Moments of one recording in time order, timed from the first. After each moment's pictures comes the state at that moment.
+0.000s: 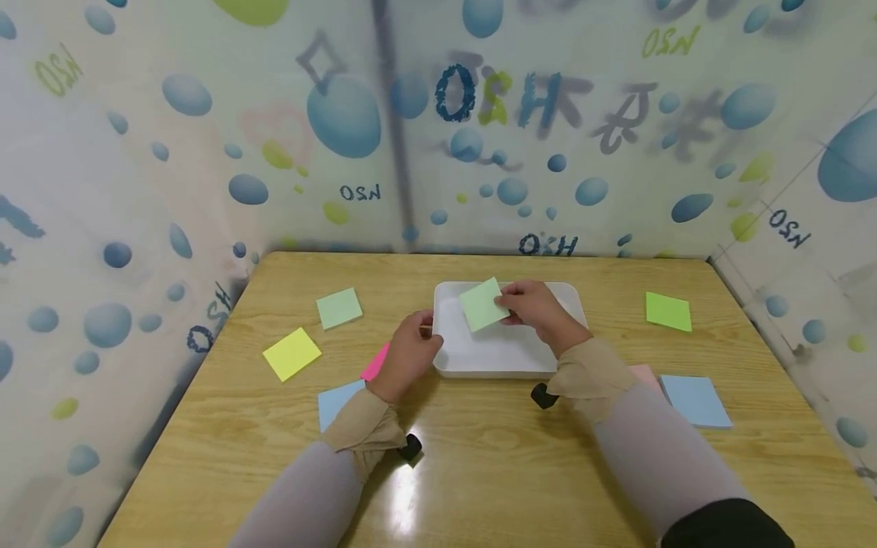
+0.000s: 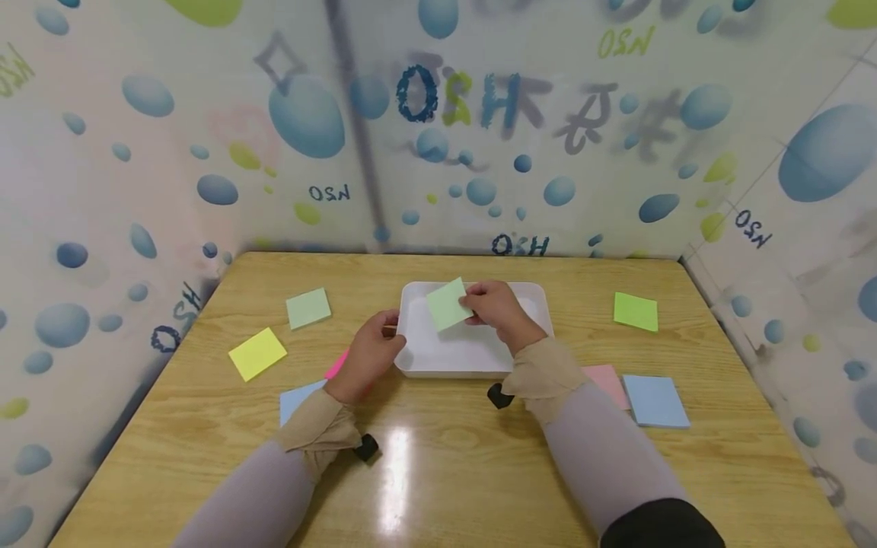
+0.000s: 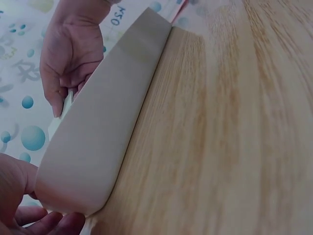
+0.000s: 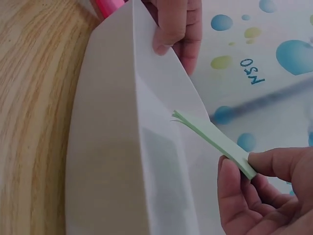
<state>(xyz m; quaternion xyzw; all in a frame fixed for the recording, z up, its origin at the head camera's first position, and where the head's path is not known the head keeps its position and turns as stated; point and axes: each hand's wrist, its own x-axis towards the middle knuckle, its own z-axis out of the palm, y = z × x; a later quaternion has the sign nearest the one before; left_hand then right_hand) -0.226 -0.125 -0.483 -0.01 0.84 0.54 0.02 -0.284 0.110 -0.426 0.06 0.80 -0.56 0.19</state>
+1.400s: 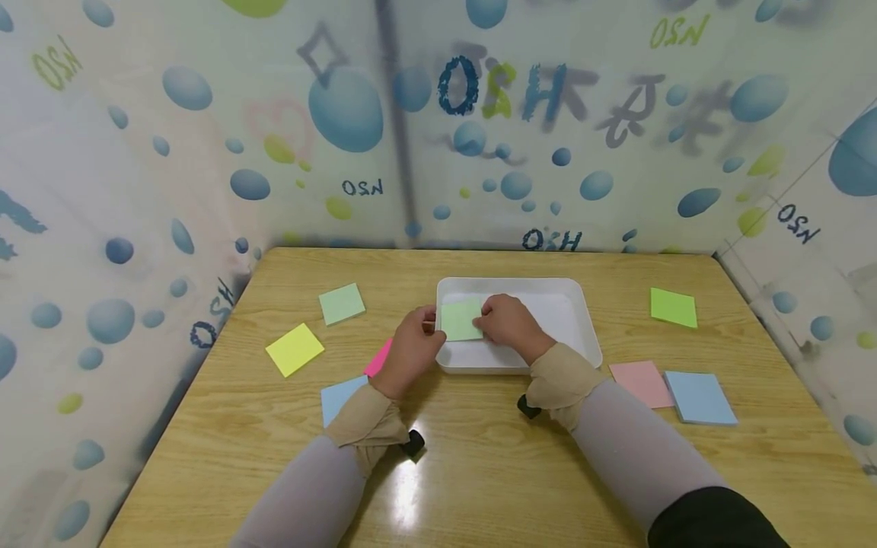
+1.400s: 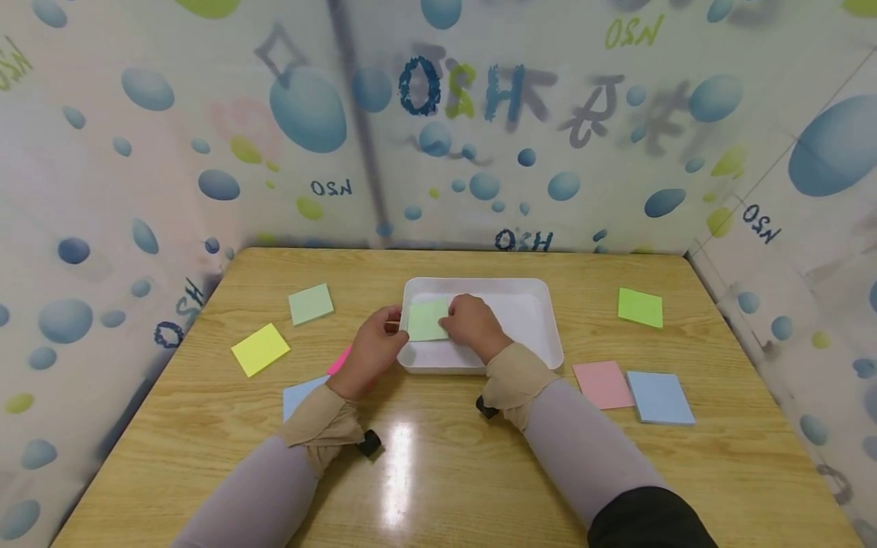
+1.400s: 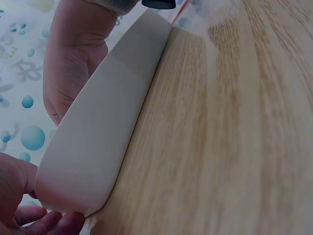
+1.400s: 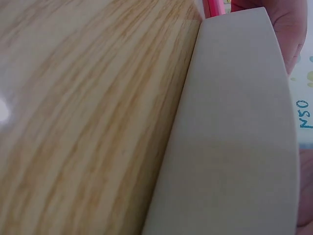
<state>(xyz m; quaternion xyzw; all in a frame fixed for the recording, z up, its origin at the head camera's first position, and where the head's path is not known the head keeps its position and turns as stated) -0.225 -0.124 -0.481 0.00 0.84 0.54 0.01 -0.273 0.067 -0.448 -0.04 0.94 -0.29 0.18</state>
